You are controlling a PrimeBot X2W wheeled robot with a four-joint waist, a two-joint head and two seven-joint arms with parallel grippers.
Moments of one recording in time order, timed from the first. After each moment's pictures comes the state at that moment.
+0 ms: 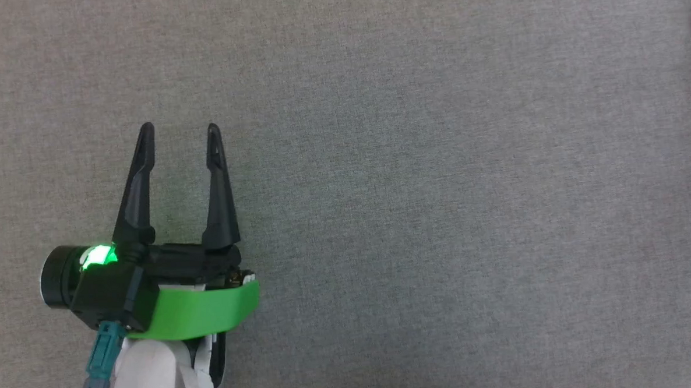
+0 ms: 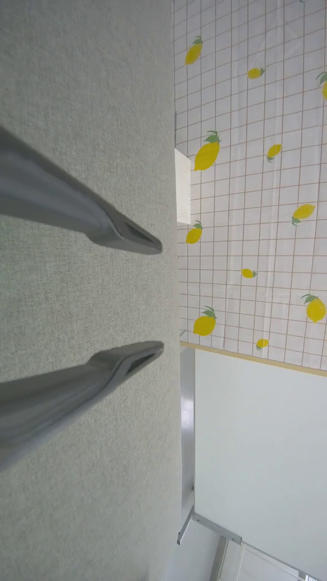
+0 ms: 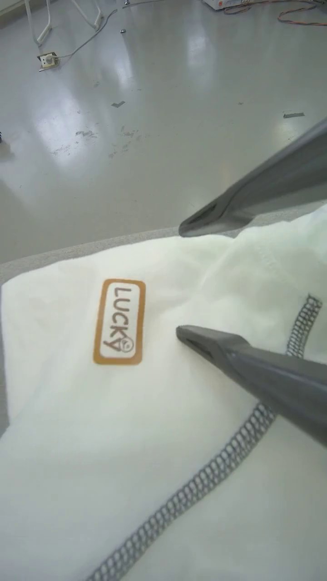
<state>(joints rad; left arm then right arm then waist) -0.16 0.10 -0.15 -0.29 -0.11 0.07 -0.25 -0.57 -0.66 -0.23 0.37 0.19 0.13 0.55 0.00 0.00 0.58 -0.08</state>
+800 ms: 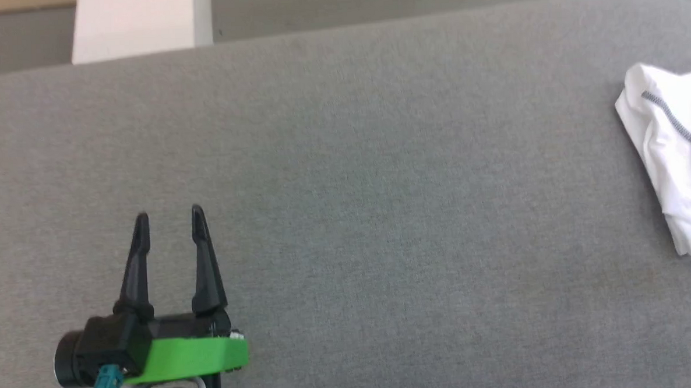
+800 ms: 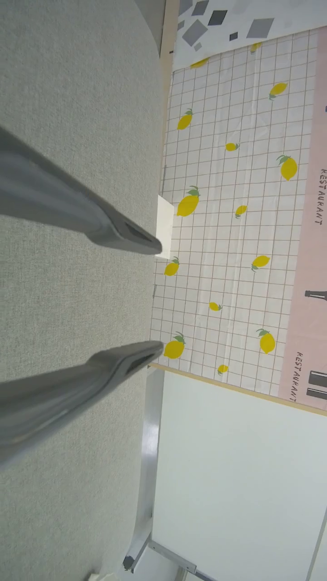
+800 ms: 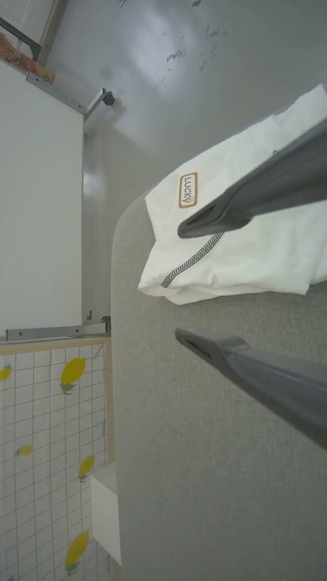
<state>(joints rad) 0.02 0.06 -0.08 -0.22 -0.18 0.10 -0.26 -0.23 -0.29 -0.28 0.00 0.21 0.13 0.29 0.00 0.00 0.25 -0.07</state>
